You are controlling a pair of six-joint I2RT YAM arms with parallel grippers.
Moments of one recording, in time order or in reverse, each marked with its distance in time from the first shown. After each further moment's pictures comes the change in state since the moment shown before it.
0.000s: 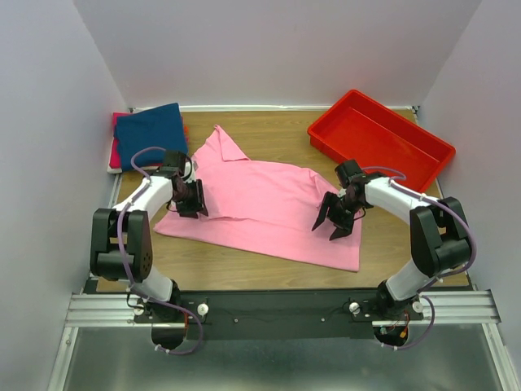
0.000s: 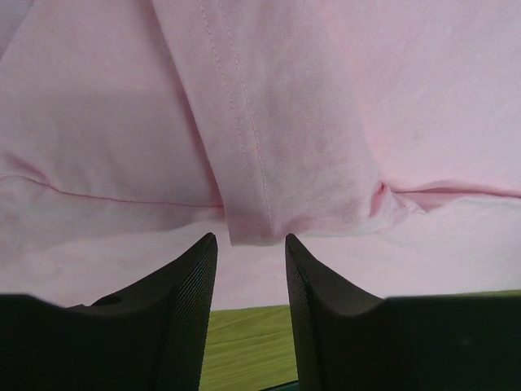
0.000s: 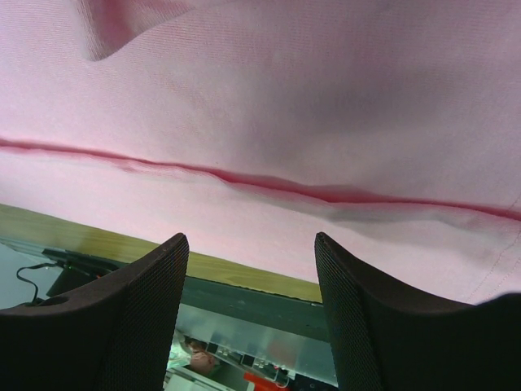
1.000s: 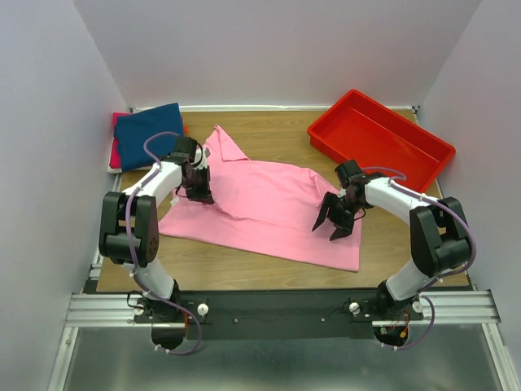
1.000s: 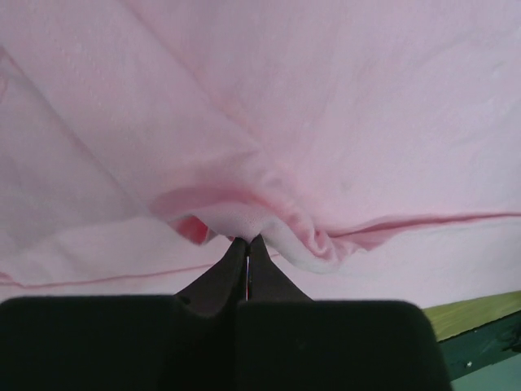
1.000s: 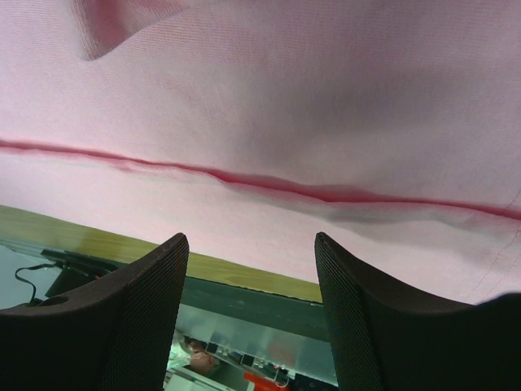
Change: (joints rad) left arm -0.065 0.133 0.167 -0.003 0.032 0.018; right arm 0.000 0.000 -0.002 -0.002 0.002 0.000
